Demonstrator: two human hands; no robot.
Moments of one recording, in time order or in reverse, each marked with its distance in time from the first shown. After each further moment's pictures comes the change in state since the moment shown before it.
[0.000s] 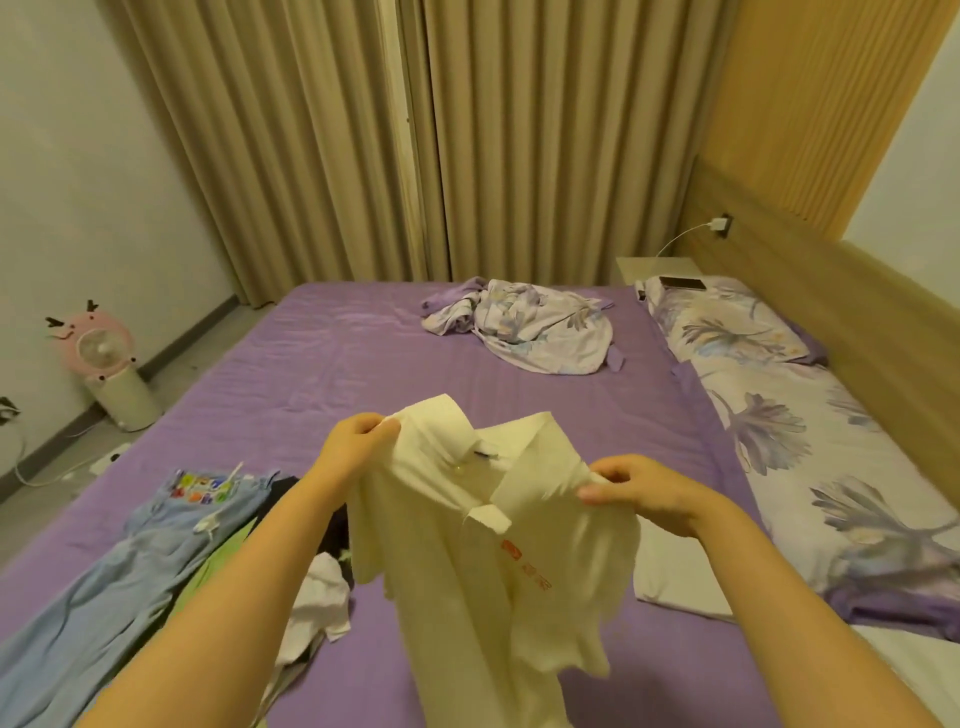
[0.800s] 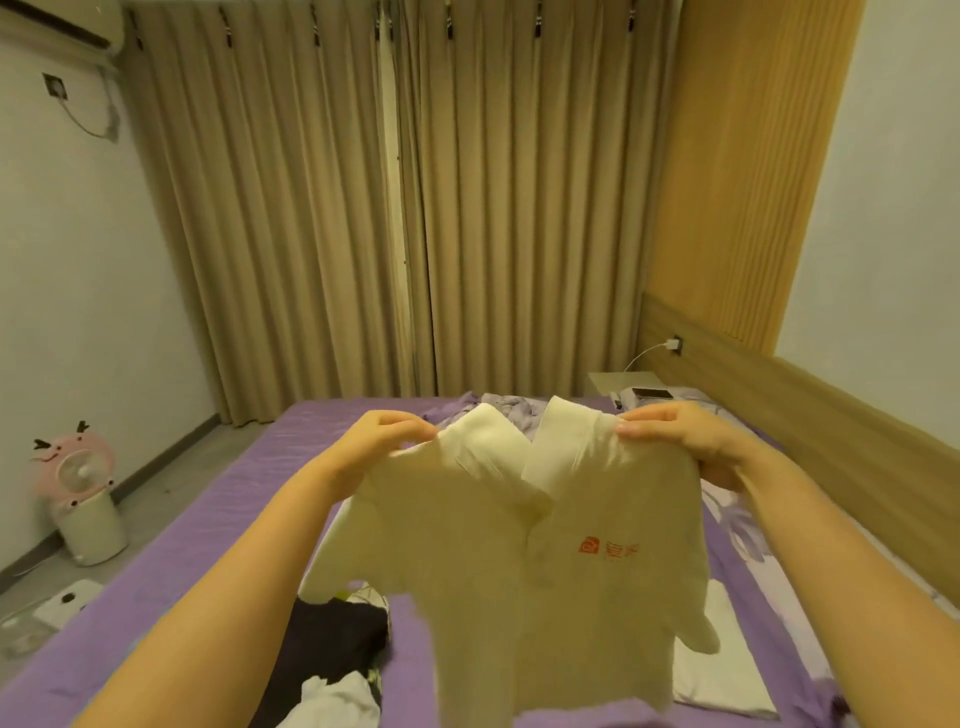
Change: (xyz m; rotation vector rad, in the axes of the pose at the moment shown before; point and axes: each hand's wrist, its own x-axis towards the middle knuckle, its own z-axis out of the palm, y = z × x) left_hand -0.039 0.088 -0.143 -0.176 -0.337 0.314; right_hand -0.074 -0.177 0.022 0.047 0.373 -0.162
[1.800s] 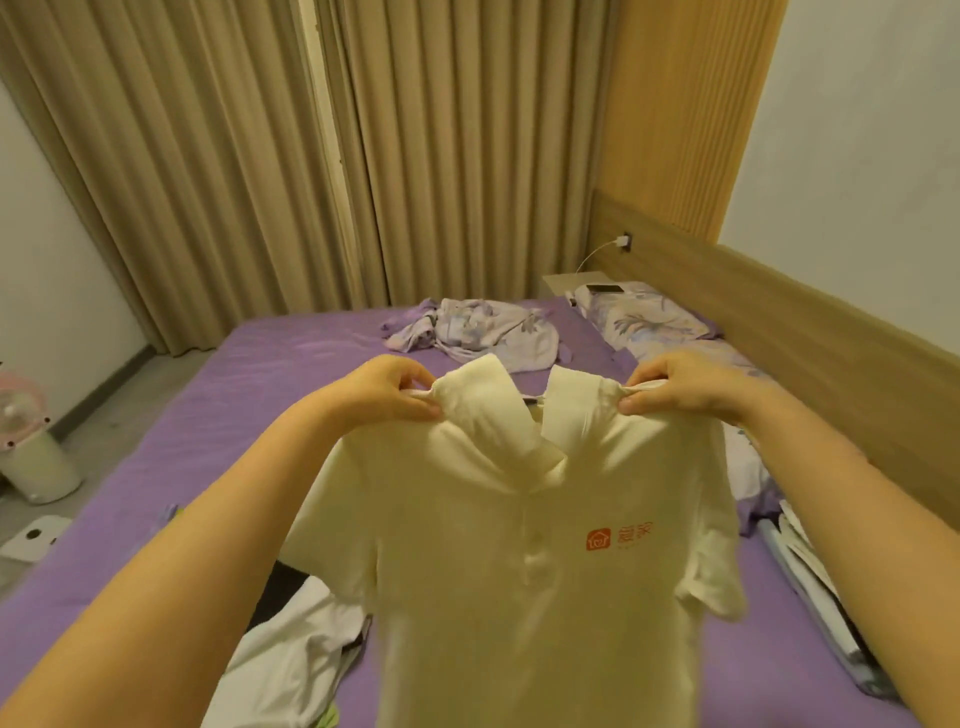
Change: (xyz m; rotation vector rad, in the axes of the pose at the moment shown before) left_hand -0.043 -0.044 0.006 0.476 -0.251 0.017; right_hand -0.081 0.042 0.052 -0.527 0.076 0.089
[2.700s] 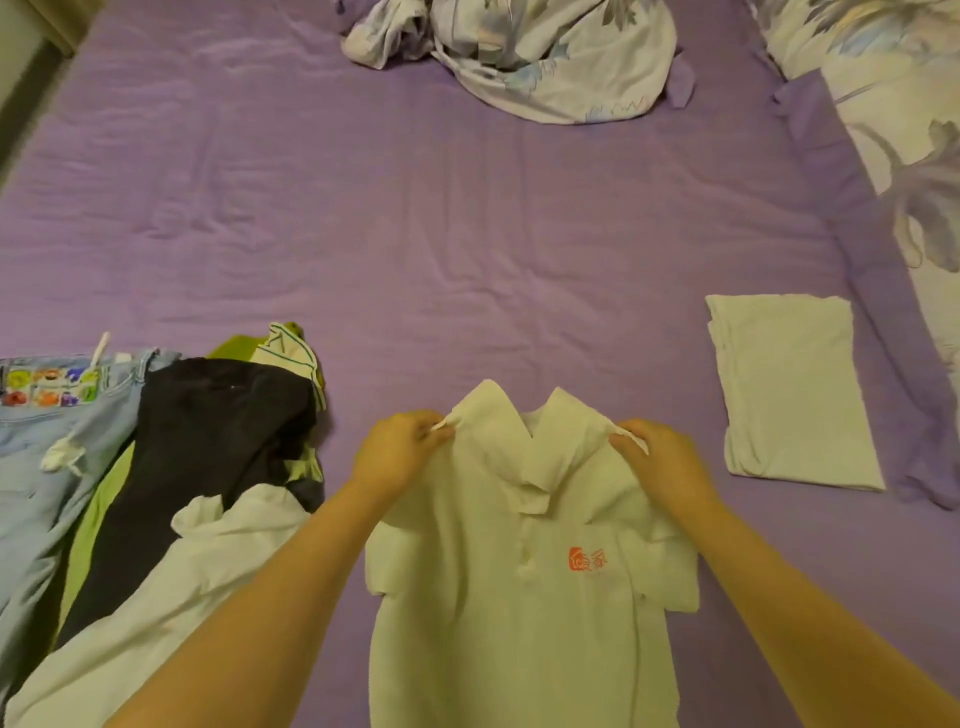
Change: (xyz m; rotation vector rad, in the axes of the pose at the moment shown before) left_hand 0.235 -0.287 0.285 -0.032 -0.082 -0.565; right_hand 0.268 0.301 0.289 -0.009 -0.144 0.344
